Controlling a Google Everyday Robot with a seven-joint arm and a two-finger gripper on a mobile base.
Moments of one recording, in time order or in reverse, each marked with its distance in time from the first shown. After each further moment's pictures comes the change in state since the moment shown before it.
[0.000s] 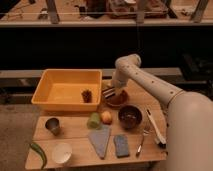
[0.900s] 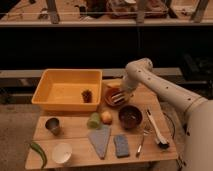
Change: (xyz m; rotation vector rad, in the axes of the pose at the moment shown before) arm 0.056 0.049 -0.027 -0.007 0.061 0.052
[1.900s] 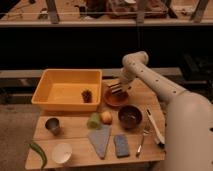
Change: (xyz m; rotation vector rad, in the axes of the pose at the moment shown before) arm -0.015 -0.069 0.022 0.040 0.008 0.059
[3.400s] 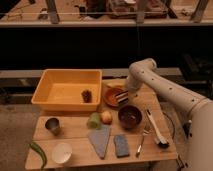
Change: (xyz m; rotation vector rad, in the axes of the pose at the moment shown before) arm 0.026 0.067 -0.024 -0.039 0.023 -0.041
